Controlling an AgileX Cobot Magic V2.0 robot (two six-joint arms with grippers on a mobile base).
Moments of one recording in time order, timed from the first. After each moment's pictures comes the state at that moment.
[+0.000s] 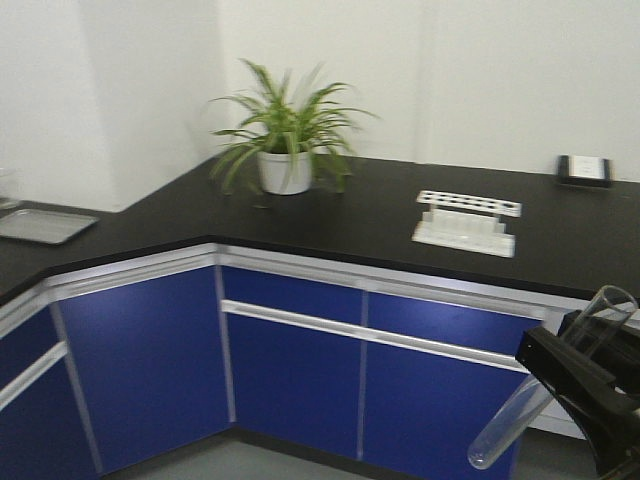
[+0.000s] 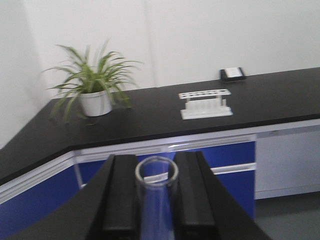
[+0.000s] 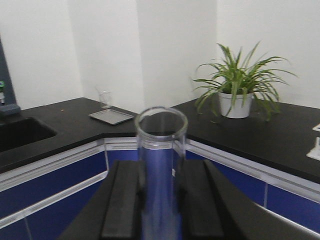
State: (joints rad) left arm -0.38 0.60 -0.69 0.18 0.18 -0.18; right arm 0.80 0.71 -0.63 1.44 -0.30 -1.41
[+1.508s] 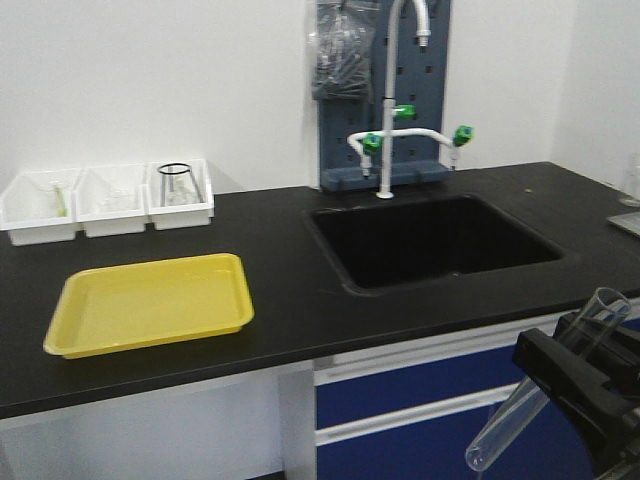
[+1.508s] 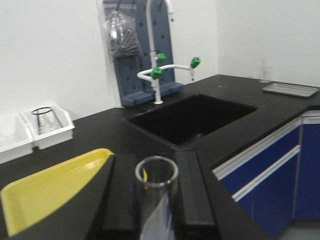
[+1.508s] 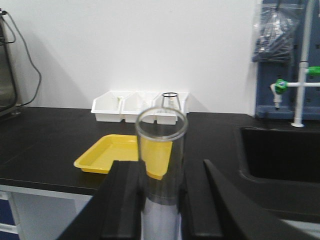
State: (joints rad) left arm -0.38 0.60 -0.69 0.18 0.18 -0.18; right arm 0.80 0.71 -0.63 1.44 -0.30 -1.41
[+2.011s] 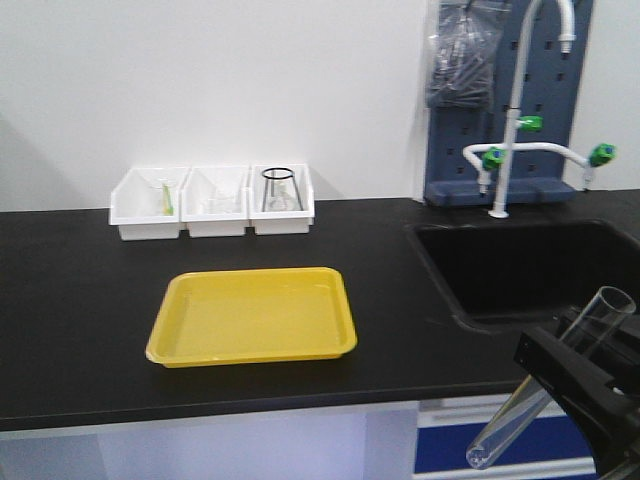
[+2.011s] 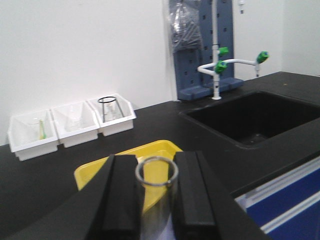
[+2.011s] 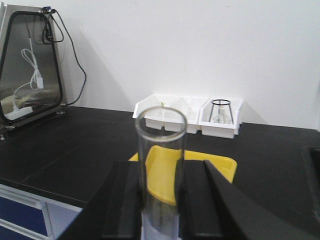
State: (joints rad) left arm -0.38 0.60 -0.69 0.18 0.18 -0.18; right arm 0.80 0.71 -0.63 1.44 -0.30 -1.41
